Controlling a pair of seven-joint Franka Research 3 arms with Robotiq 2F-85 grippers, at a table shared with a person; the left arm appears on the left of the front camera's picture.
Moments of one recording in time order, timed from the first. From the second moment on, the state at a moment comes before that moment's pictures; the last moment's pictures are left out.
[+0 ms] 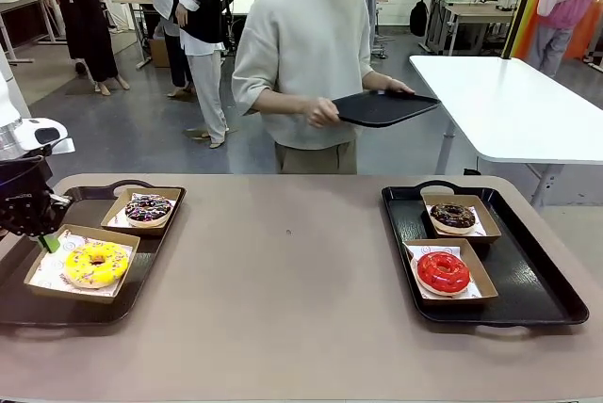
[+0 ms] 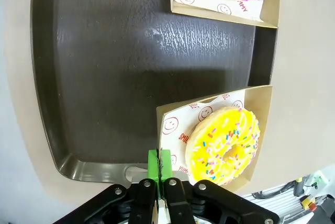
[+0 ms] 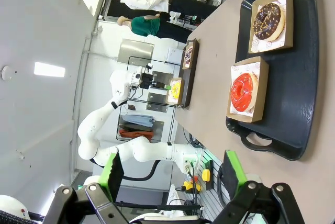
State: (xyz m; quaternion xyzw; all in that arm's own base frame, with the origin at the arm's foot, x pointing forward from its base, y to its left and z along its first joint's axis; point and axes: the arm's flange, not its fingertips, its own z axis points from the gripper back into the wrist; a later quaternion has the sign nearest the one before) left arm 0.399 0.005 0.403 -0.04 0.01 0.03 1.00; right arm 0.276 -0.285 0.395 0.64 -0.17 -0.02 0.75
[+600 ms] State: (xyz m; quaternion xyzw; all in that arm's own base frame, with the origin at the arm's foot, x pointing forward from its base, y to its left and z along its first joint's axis) left arm 0.402 0.007 0.397 -0.04 0.02 0.03 1.00; right arm 0.276 -0.285 0.395 0.64 -0.17 -0.02 0.75
